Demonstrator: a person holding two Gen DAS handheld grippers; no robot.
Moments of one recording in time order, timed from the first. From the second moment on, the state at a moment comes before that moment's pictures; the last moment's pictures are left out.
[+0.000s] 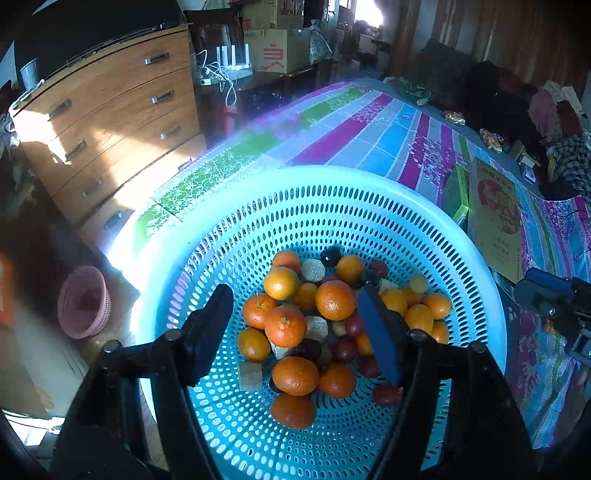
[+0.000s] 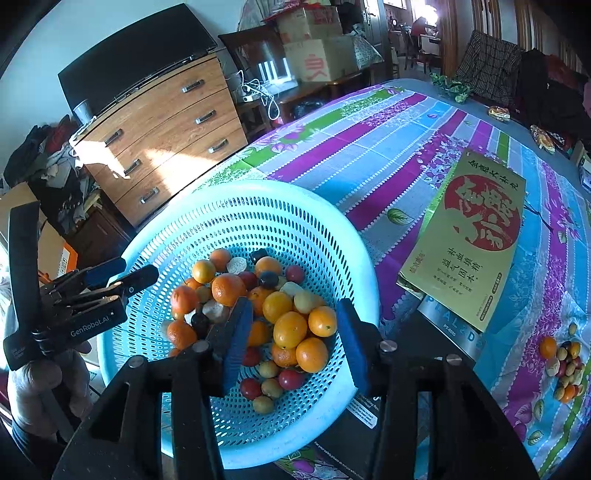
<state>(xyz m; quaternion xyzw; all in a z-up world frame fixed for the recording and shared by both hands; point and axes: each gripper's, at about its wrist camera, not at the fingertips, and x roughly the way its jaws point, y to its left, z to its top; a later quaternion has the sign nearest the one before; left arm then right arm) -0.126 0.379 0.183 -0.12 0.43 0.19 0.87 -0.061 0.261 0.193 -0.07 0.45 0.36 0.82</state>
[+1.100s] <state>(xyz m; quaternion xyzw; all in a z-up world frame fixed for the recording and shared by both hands) -0.118 0.228 0.254 -0.05 0.34 0.12 0.93 -0.179 0.026 0.168 -0.01 0.40 0.24 0.89</state>
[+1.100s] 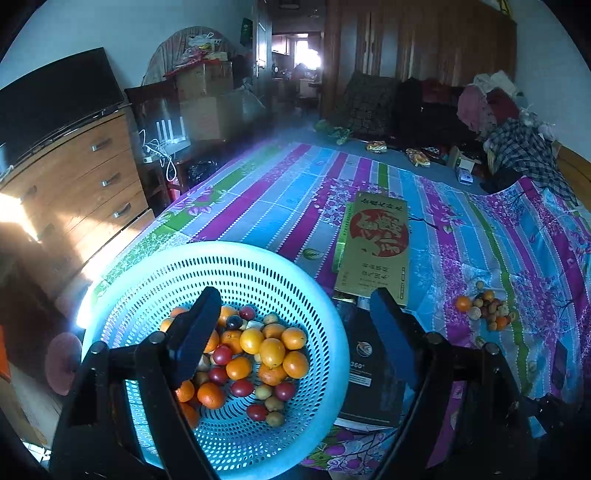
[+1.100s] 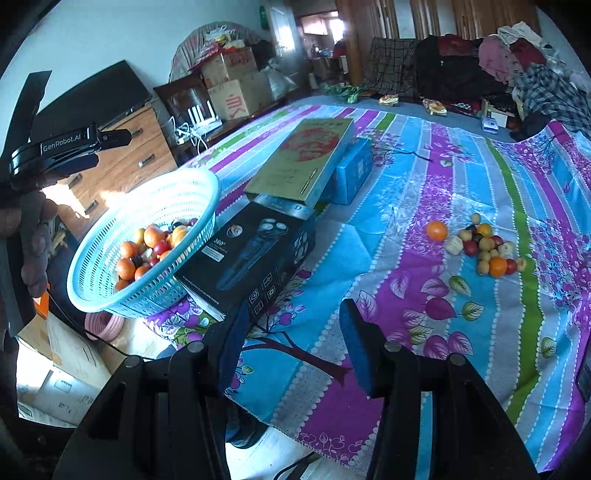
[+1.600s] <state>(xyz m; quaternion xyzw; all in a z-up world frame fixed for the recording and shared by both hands) -0.138 0.179 0.278 -0.02 0.32 0.09 0.94 -0.216 -0.002 0.196 0.01 0.35 0.24 0.90</state>
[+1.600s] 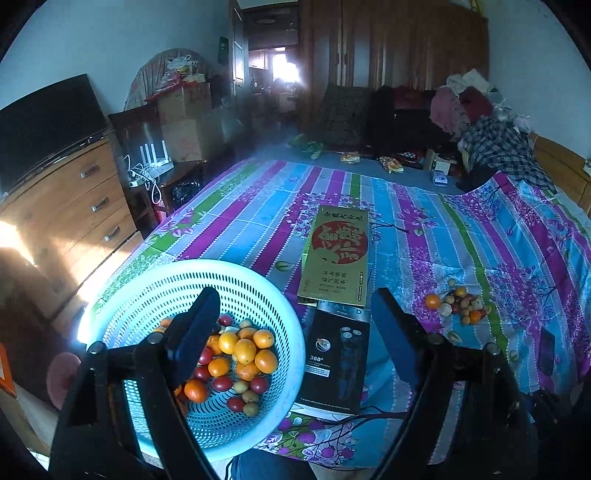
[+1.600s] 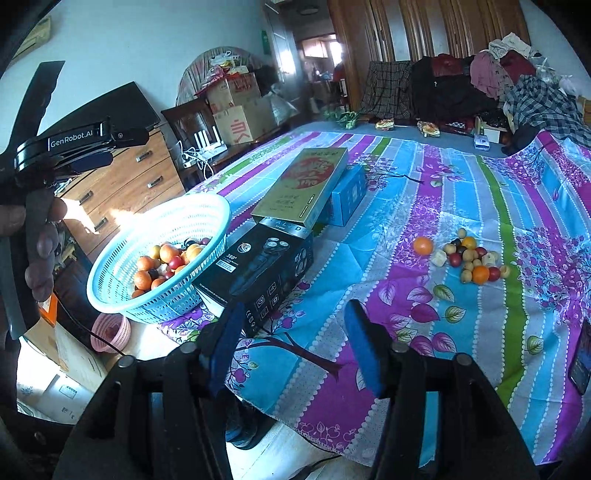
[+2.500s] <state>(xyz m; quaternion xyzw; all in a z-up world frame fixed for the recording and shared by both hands) -0.089 0.110 0.225 0.01 0.39 0.00 0.92 -0.185 -0.037 0.147 0.04 0.41 0.19 0.89</state>
